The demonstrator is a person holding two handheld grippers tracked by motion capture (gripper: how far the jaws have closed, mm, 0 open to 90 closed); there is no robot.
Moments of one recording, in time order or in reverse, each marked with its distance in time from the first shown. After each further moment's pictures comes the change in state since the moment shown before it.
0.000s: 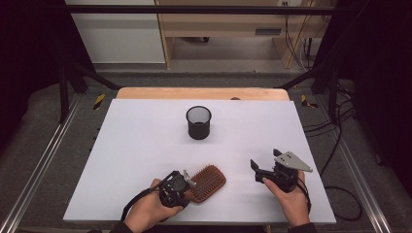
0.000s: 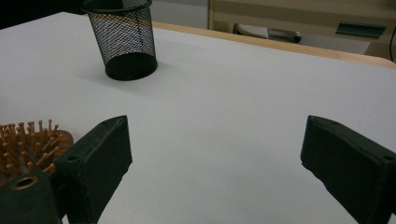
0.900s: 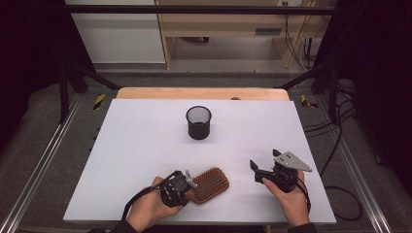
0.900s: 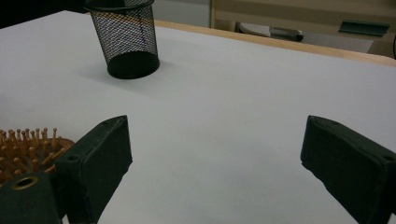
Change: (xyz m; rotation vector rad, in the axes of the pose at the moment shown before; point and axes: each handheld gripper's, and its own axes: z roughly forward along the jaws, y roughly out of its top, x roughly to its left) left arm 0.001 0.003 0.000 0.026 0.002 0.091; right arm 0.001 0.000 0.000 0.006 0.006 0.000
